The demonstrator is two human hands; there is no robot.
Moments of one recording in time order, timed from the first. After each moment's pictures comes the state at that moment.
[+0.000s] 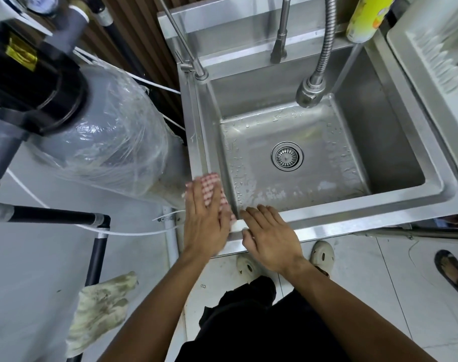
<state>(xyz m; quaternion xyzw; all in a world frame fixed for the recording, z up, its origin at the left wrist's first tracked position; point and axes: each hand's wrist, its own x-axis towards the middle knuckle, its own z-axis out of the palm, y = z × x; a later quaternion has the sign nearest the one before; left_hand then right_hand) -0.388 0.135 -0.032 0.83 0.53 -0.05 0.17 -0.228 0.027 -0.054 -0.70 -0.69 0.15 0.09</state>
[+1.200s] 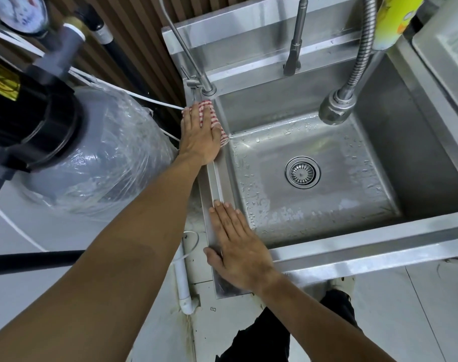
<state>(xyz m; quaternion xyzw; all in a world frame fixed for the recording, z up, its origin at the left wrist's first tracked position) -0.305 0.394 -0.040 0.84 0.53 -0.05 0.13 -0.296 0.114 -0.066 -0.67 -0.70 0.19 0.13</state>
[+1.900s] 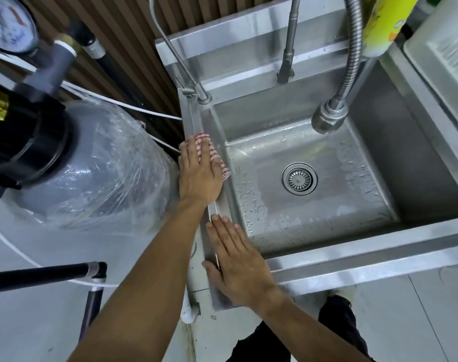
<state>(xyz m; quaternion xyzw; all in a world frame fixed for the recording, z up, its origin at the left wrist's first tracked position) -0.323 0.321 -0.044 0.82 0.56 -0.02 0.14 -0.296 0.104 -0.065 -0.68 -0.69 0.18 0.15</state>
